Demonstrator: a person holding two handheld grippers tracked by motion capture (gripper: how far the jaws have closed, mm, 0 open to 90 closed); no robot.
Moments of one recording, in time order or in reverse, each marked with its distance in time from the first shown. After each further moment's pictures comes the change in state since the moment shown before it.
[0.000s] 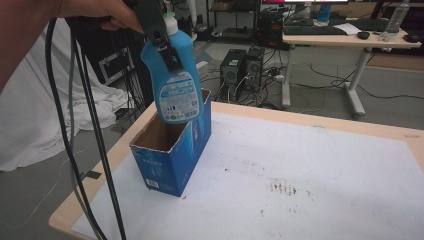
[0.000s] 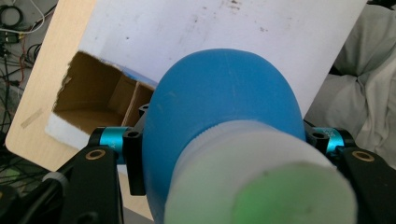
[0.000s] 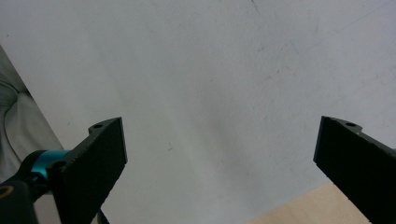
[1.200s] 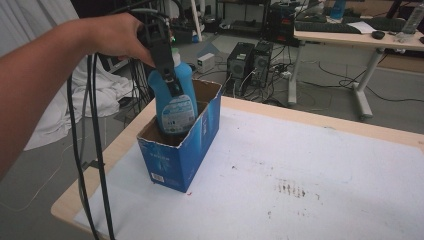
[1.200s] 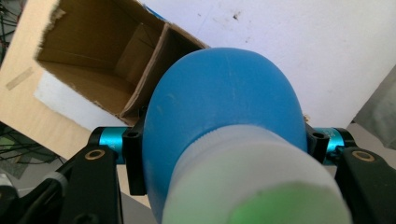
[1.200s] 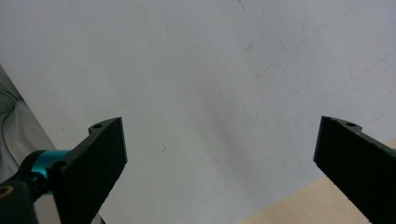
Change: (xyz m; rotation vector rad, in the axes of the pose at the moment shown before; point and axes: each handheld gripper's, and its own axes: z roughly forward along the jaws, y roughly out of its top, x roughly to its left) left arm 0.037 -0.046 0.084 0.062 0.031 -0.082; right arm -0.008 0.000 -0.001 -0.004 -0.002 0.038
